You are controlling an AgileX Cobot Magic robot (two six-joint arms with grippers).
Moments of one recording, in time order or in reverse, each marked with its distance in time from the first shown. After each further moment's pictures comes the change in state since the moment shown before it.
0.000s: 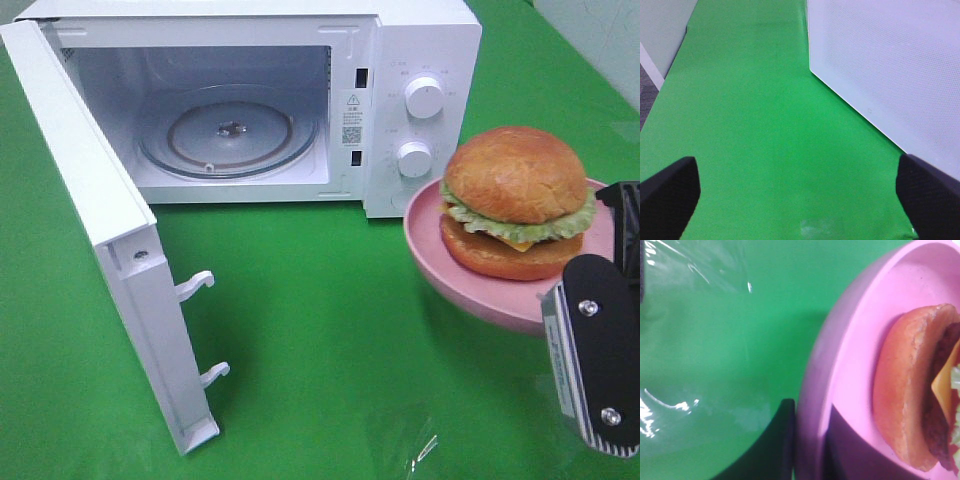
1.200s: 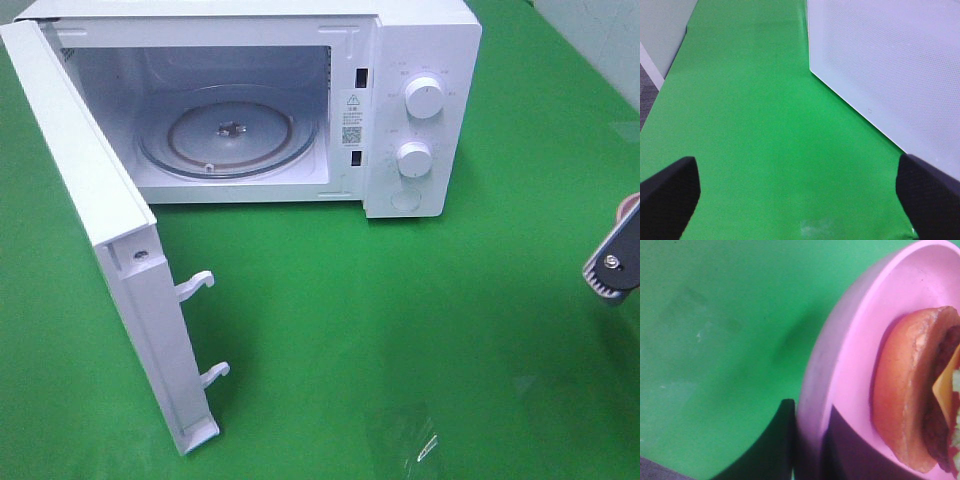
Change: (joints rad) left arm 0.000 0.000 0.000 0.000 0.000 0.000; right arm 0.000 0.062 0.000 -0.328 0.343 1.091
